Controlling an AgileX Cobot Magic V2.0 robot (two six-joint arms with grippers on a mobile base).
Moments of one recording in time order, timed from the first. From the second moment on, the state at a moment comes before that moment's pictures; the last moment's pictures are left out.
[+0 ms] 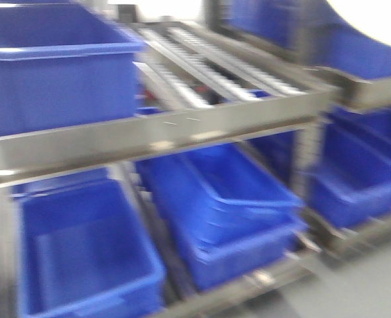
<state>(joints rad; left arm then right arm) -0.04 0.00 0.01 0.11 0.11 -0.11 -0.03 0.43 -0.47 0.01 0.00 0.02</state>
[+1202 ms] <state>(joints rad) -0.04 0.00 0.01 0.11 0.11 -0.11 -0.03 0.43 -0.47 0.01 0.00 0.02</state>
